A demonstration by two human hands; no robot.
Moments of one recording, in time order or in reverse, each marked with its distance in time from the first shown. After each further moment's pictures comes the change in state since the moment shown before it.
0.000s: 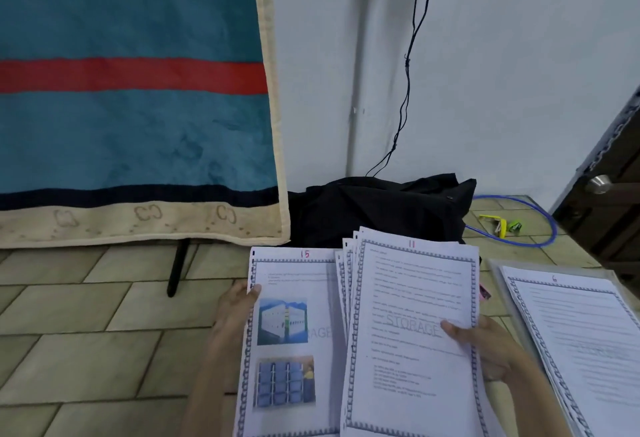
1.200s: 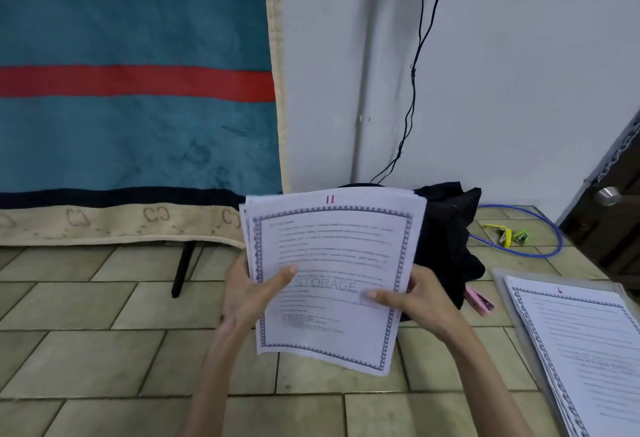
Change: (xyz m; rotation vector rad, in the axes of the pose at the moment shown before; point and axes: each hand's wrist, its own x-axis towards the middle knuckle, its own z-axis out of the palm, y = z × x) left_hand -0.065 0.072 0.013 -0.051 -0.005 0.452; right_hand -0.029 -0.058 0.119 -0.408 -0.208 -0.616
